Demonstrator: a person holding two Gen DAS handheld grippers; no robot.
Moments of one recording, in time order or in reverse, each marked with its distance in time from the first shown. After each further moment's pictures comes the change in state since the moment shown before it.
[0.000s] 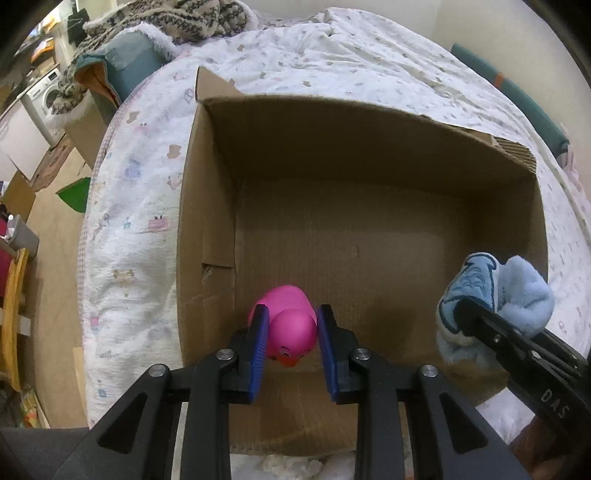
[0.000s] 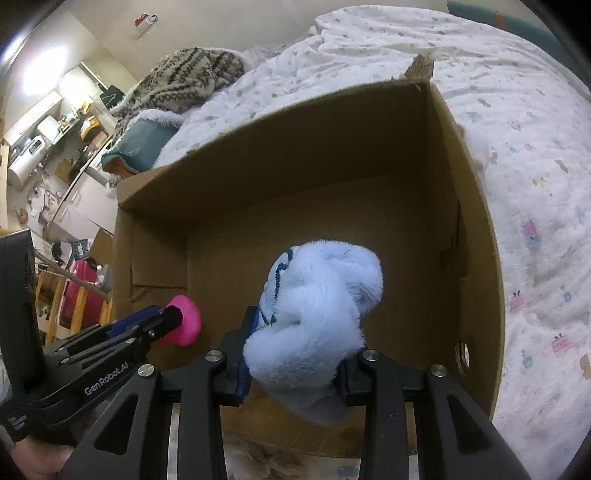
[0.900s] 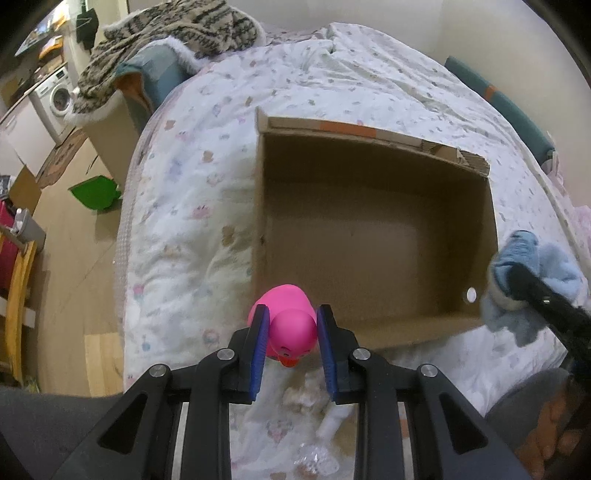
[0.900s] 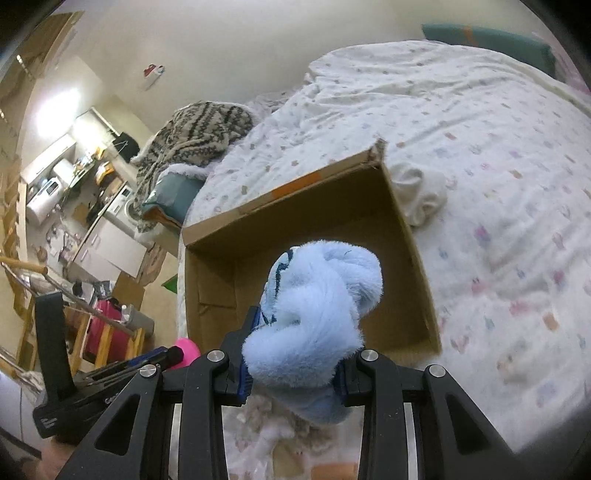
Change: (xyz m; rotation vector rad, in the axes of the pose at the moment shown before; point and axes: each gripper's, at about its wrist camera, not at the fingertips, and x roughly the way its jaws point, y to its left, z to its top) left arm -0.085 0.019 -0.027 -0.003 -0.035 -0.015; right arm -0.093 0.008 -0.016 0.058 -0.177 0.067
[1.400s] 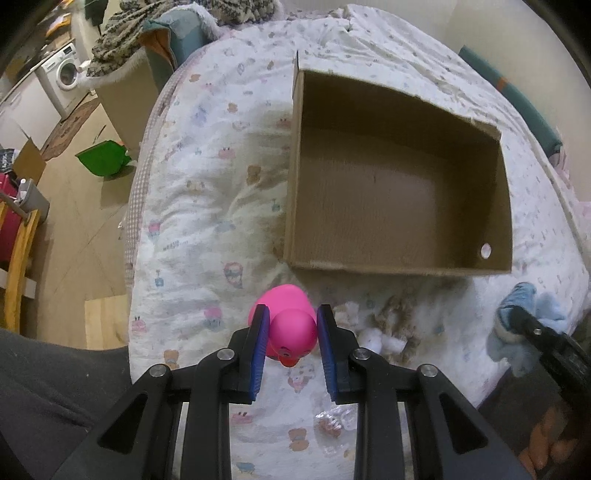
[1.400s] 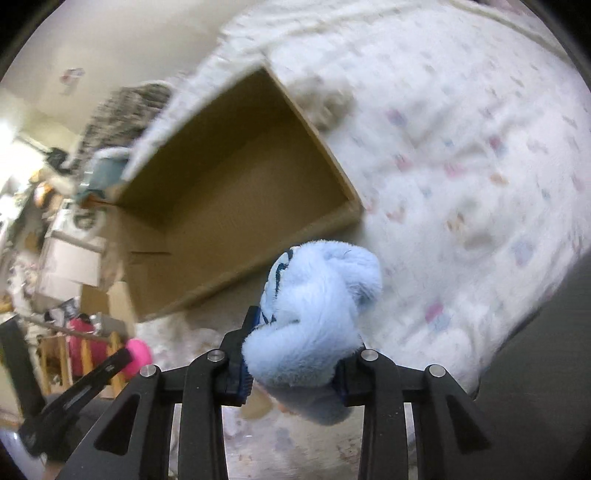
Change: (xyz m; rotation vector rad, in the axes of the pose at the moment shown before) left arm -0.004 0.030 -0.055 -0.054 0.084 0.003; right arm -0.023 -0.033 -0.073 0.204 0.108 -0.150
